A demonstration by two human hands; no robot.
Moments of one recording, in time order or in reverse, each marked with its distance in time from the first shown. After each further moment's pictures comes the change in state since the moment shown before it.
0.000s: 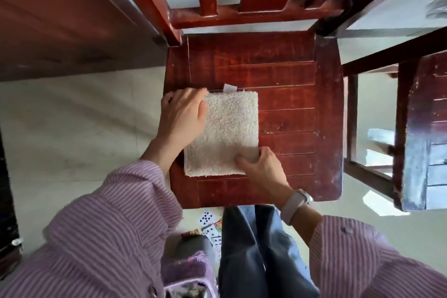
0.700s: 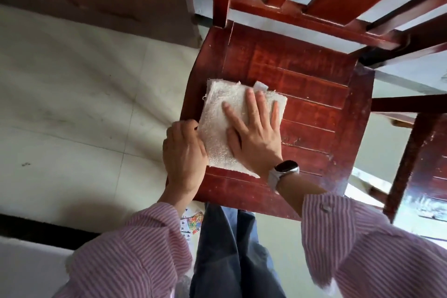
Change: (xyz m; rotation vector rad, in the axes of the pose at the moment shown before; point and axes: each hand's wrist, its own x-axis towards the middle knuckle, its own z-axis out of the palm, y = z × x) left_hand -0.095 0.003 0.056 -0.083 0.388 -0.449; right_hand 0.055 -0.033 0.022 -0.797 0.363 -0.959
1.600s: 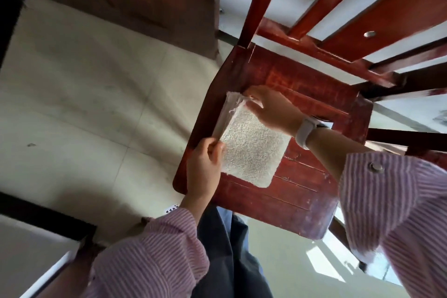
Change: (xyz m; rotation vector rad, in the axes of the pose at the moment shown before) left_hand -0.018 0.021 -0.017 -0.591 -0.062 -0.296; right_hand 0.088 0.005 -0.077 0.357 -0.433 -0.079
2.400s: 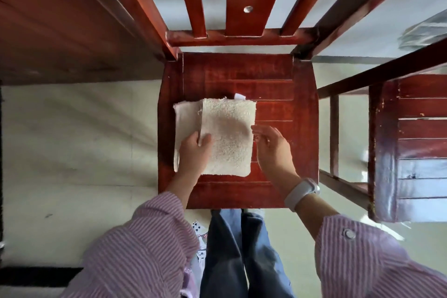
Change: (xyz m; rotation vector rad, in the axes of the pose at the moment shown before) left_hand 0.017 0.062 0.031 0.017 -0.380 -0.156; right_hand -0.135 0.033 0.052 0.595 0.654 0.548
